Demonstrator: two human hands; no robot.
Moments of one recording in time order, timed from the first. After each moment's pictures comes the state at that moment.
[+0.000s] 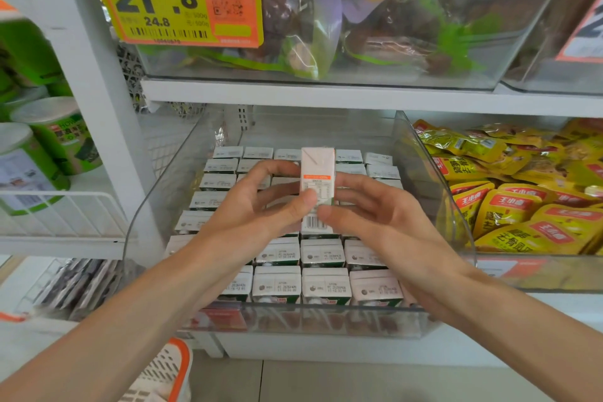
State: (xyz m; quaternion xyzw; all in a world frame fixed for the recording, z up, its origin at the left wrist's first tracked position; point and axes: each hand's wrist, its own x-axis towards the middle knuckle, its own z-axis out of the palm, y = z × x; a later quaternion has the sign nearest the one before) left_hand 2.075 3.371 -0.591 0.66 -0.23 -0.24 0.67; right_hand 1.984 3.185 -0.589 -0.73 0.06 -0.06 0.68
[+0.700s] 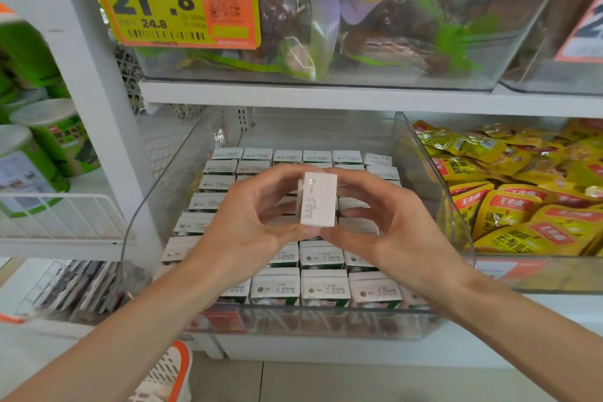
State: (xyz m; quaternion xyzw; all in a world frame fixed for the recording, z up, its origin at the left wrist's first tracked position) left_hand 2.074 3.370 -0.592 0.75 -0.34 -0.08 0.55; right_hand 1.985 3.176 -0.592 -0.83 -0.02 -0.12 0.55
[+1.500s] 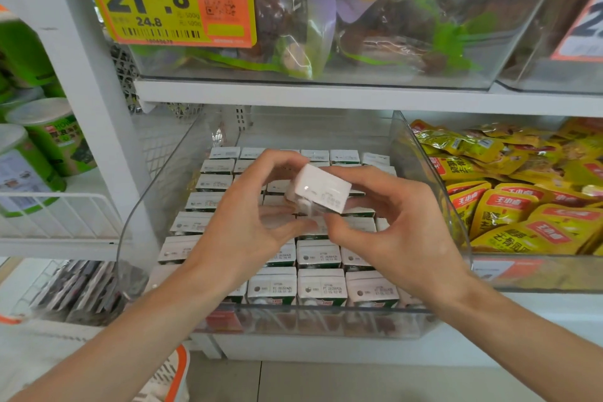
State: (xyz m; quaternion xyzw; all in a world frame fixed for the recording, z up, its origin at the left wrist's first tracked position) left_hand 2.071 3.365 -0.593 0.77 -0.34 -0.01 0.55; right_hand 1.984 3.182 -0.590 -0.82 -0.07 -0.24 0.52
